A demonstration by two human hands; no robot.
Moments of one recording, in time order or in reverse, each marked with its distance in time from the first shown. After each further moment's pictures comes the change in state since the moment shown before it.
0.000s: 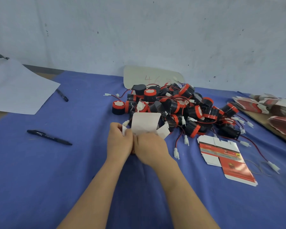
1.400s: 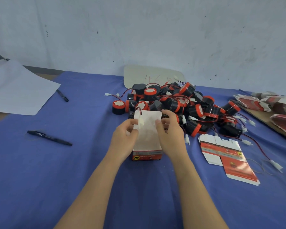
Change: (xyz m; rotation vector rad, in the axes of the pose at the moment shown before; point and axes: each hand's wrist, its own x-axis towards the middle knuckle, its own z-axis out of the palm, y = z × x) left_hand 0.000 0.006 -0.005 -0.036 -0.262 0.158; right_hand 0.000 0.048 0.001 0.872 0.463 0.240
